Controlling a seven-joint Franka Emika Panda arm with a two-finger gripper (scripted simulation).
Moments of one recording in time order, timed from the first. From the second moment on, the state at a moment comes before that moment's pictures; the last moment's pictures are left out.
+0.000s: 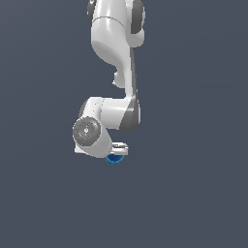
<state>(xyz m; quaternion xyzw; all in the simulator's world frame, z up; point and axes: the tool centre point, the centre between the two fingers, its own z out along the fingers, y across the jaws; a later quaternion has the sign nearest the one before) 0.047 -0.081 0.086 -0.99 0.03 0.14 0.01</state>
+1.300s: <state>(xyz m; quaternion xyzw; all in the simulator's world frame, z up) -0.093 -0.079 0.154 -0.99 0.03 0.14 0.01</state>
